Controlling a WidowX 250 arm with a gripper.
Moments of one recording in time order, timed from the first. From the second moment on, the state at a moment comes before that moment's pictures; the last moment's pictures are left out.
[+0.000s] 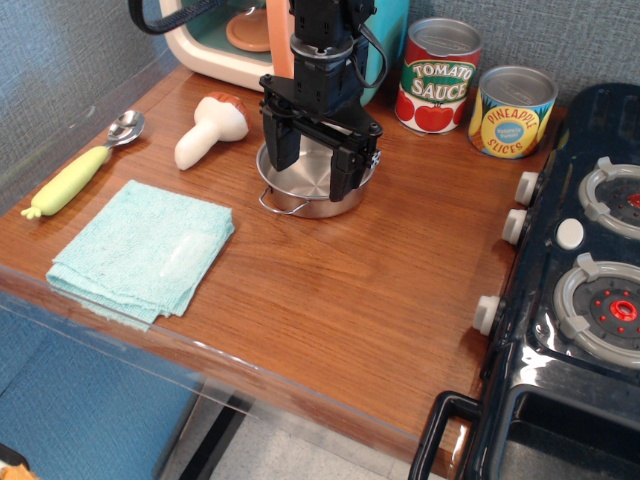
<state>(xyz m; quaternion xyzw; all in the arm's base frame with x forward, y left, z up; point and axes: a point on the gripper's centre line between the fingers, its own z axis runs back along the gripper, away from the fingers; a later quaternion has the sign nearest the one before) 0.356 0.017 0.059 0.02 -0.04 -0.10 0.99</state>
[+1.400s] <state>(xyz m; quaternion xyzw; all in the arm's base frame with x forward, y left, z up) 0.283 0.112 0.028 0.07 0.02 -0.04 1.00</state>
